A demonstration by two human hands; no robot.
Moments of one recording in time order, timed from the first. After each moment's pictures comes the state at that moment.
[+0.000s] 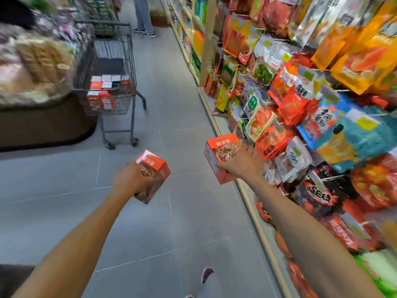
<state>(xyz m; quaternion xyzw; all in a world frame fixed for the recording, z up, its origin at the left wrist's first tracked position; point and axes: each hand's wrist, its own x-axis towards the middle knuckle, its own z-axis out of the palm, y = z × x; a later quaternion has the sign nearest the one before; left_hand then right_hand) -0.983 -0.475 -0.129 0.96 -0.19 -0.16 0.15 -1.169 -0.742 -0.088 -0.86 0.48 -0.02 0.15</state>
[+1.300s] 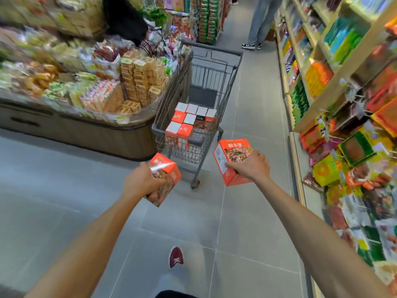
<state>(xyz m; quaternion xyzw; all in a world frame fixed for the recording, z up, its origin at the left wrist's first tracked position) -0.409 -0.510 -0.150 0.98 0.02 -0.14 0.15 -0.462 -0.834 -0.113 -0.91 0.35 0.04 0.22</state>
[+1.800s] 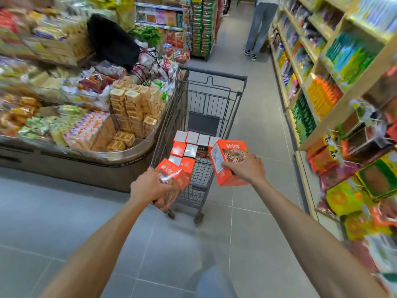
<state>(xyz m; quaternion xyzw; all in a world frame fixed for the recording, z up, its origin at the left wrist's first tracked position) -0.171 -0.555 -0.137 0.97 -0.02 -0.15 0.17 -0.220 -0.852 -0.106 -0.88 0.37 0.03 0.30</state>
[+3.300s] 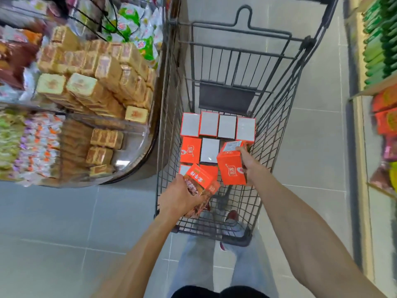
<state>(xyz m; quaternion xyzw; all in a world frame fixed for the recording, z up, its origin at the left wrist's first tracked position) 0.126 -0.656 -0.285 0.93 -0.03 -0.35 0.12 0.136 -0.892 -0.338 -0.46 0.58 0.24 0.63</state>
